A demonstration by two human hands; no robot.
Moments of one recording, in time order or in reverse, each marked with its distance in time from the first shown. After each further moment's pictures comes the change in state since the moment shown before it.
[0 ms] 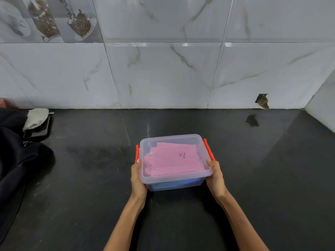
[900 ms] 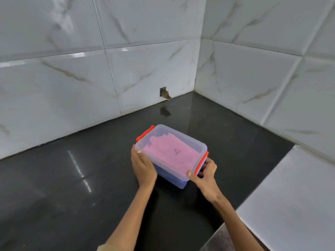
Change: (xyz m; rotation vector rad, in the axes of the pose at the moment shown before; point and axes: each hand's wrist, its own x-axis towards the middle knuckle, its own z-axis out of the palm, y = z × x) left_hand -0.010 -0.056 0.194 0.528 -0.279 0.281; right_hand -0.106 -0.029 -0.098 -0.349 0.663 -0.116
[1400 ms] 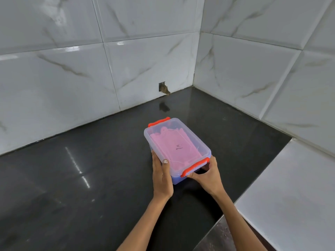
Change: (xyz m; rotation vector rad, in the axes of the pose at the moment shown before) left_hand -0.055 -0.010 0.003 -0.233 -0.443 0.022; right_hand -0.002 0.011 -0.001 -0.094 0.144 -0.087
